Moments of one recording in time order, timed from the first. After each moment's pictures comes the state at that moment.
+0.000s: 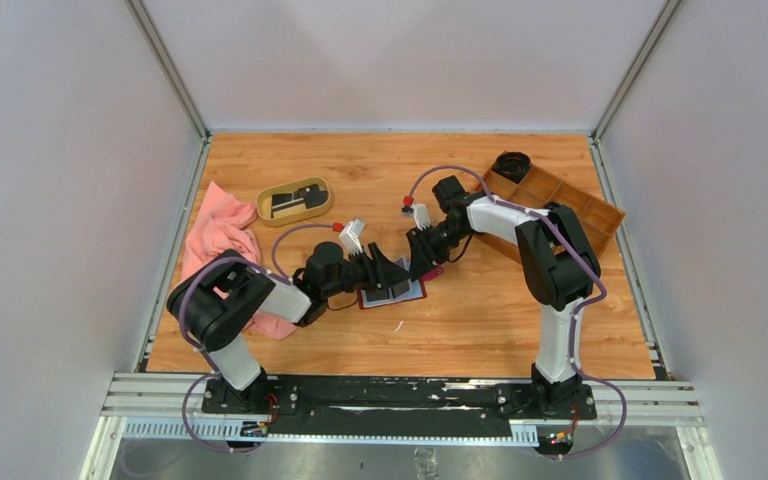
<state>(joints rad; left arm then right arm) -0.67 1.68 0.43 1.00 0.36 -0.95 0.46 1.98 1.30 -0.64 -0.81 -0.21</state>
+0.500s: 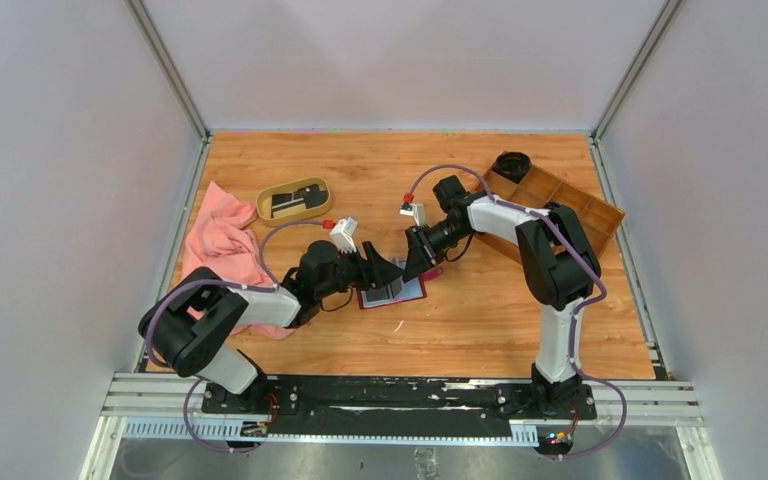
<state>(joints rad) -0.67 1.50 0.41 0.82 0.25 -0.83 0.45 1.98 1.30 -0.63 -0.98 -0.21</state>
